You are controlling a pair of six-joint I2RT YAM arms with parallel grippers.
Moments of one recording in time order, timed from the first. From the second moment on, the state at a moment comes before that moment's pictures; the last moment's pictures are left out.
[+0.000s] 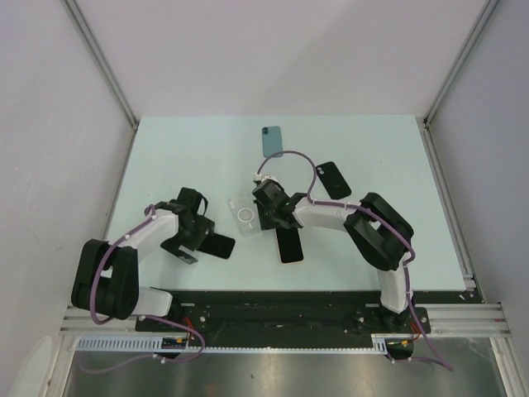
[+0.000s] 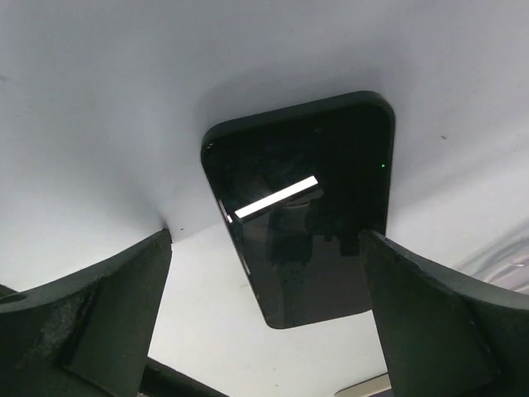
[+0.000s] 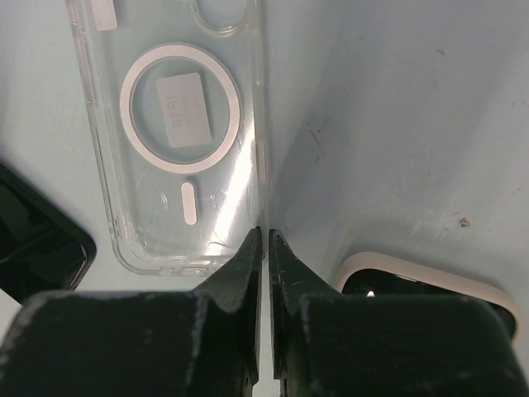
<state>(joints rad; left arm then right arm) -0.23 1.36 0.69 -0.74 -0.15 -1.33 0.88 1.98 1.28 -0.22 0.09 0.53</state>
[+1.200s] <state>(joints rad) -0.22 1.43 0.75 -0.72 -0.18 -1.34 0.95 1.96 1.26 -0.26 0.19 0.62</state>
